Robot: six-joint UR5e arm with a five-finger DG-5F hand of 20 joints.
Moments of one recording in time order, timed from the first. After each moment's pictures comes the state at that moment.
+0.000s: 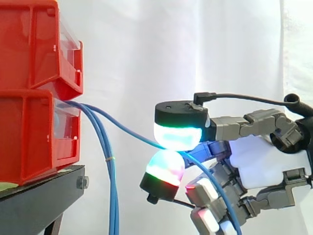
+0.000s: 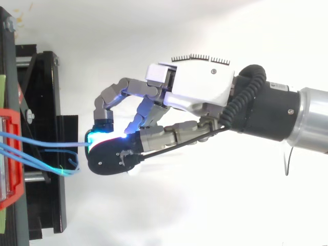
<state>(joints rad) 0.17 -2.31 -1.13 -3.05 -1.17 0.05</state>
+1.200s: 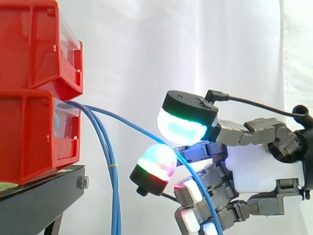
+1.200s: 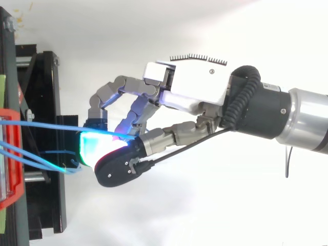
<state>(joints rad) 0.17 -2.31 -1.21 -2.85 -1.17 0.02</state>
